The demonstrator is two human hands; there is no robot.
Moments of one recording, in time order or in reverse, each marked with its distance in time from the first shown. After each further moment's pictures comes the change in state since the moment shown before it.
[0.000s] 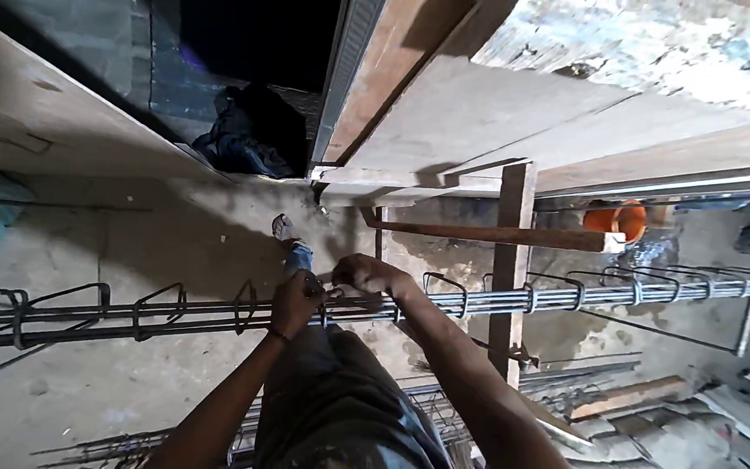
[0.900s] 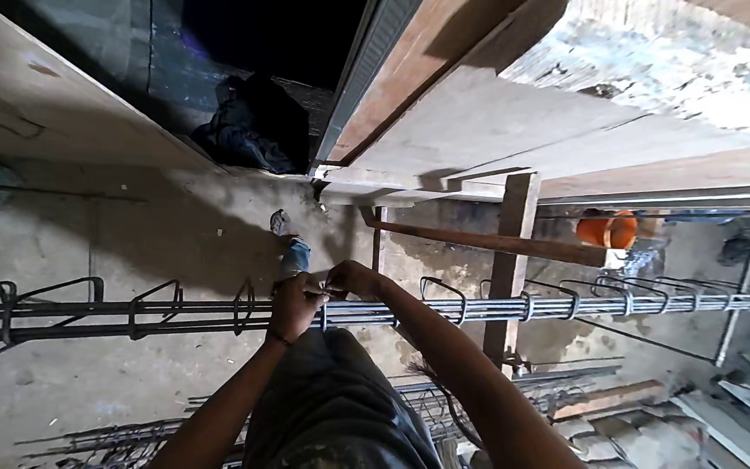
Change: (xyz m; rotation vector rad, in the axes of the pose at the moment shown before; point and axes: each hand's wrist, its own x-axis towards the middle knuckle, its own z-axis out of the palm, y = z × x) left_hand 0.006 -0.011 0.006 0.004 0.032 -0.002; right_hand 0.034 0.029 0.034 0.377 -0.093 0.141
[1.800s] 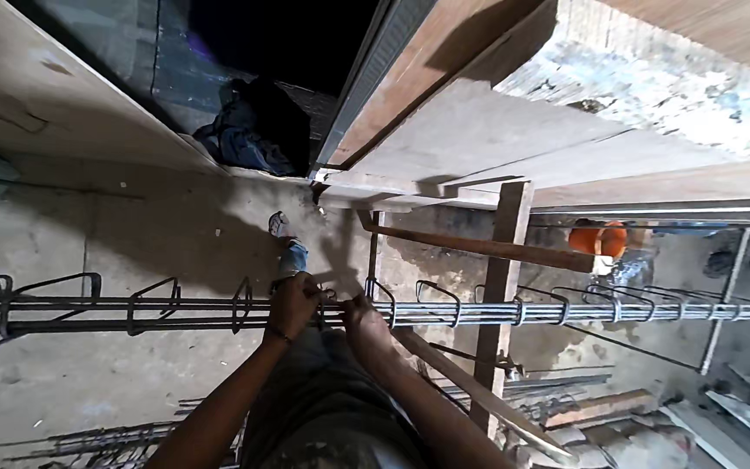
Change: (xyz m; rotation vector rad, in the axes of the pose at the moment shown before) left_hand 0.001 0.007 -0.003 0.032 -0.022 -0.032; right_hand -0.089 -0.083 0.089 -0.358 0.476 0.460
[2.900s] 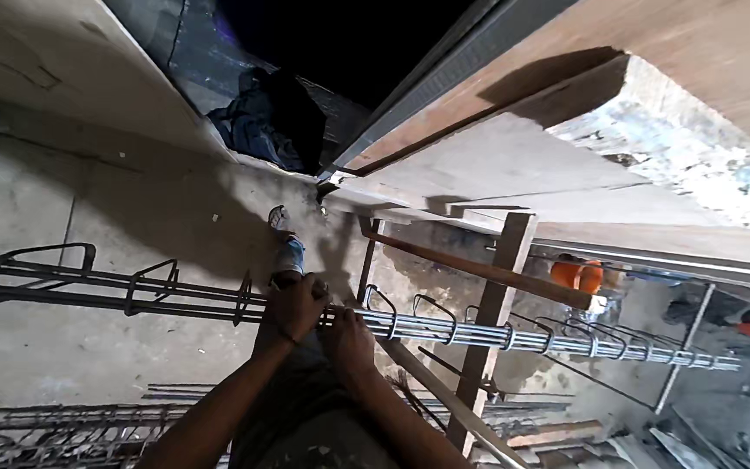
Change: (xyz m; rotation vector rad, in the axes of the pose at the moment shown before) left_hand -0.004 0.002 0.001 0.032 0.003 -0.051; right_hand -0.009 -0.047 0.012 -0.202 -0.041 0.099
